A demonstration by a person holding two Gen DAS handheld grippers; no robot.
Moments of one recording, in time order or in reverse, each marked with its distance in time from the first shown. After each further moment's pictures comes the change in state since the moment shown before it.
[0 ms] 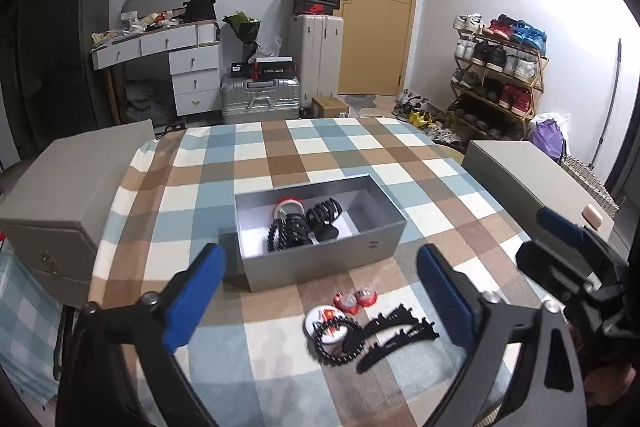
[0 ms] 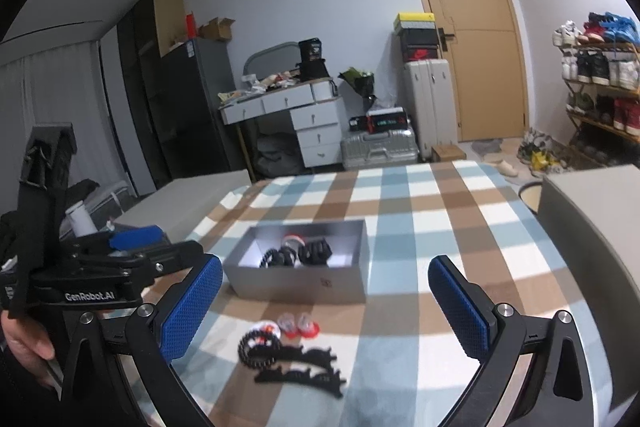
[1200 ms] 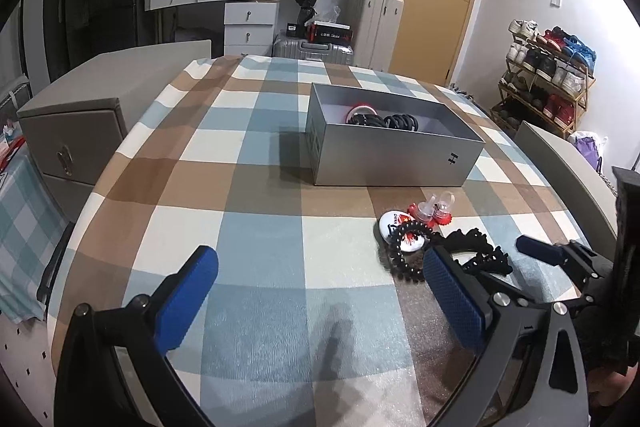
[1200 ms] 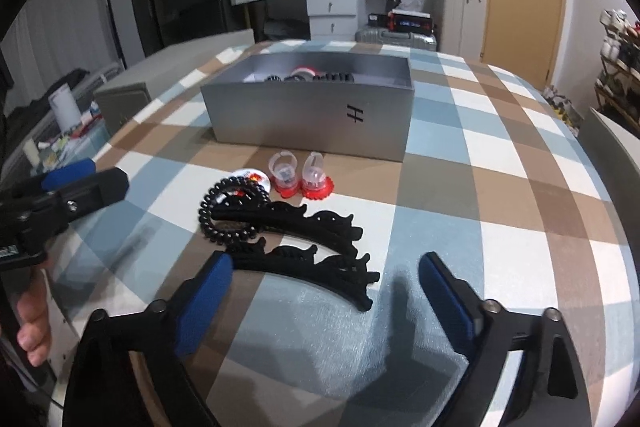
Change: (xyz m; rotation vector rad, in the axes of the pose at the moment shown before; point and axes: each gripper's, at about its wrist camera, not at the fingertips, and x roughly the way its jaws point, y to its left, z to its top) left arm 0.005 0.040 -0.086 -0.182 0.064 0.104; right arm 0.084 0.026 -0.088 -0.173 0.419 -0.052
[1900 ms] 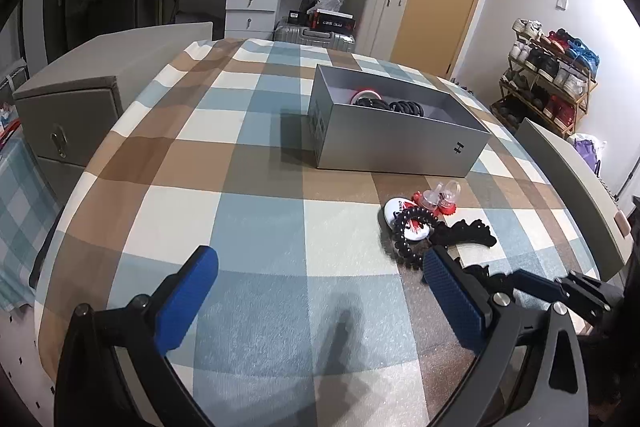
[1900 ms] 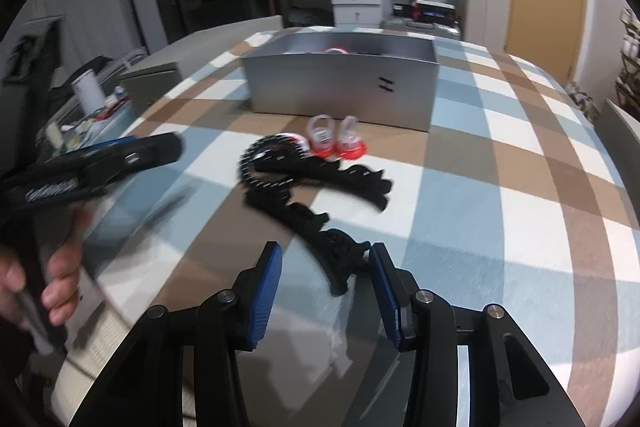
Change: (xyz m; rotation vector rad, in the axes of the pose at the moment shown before) left arm 0.007 0.005 -0.003 -0.034 0.042 -0.017; right arm -0.031 0.011 -0.029 -0.047 -0.022 0.145
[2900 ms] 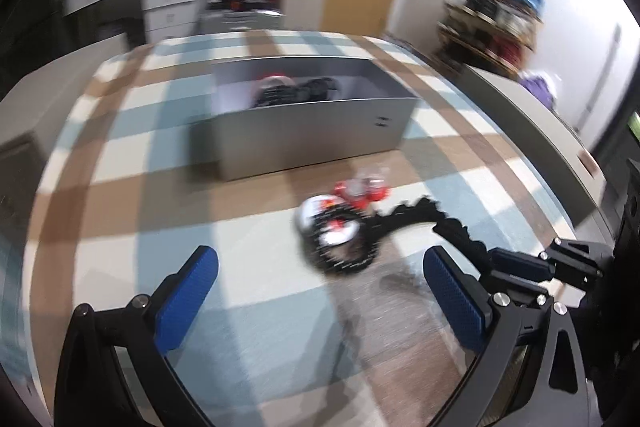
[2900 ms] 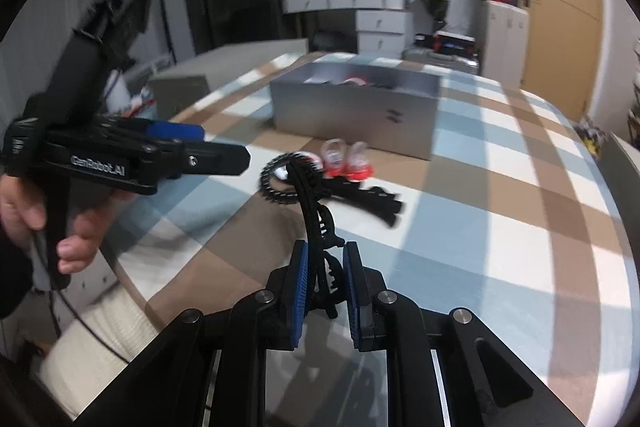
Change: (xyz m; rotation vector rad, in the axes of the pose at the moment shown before) left arm 0.021 -0.046 0.026 0.233 0.138 -0.187; right arm -0.026 -0.020 -0.008 -0.032 -0.099 -0.002
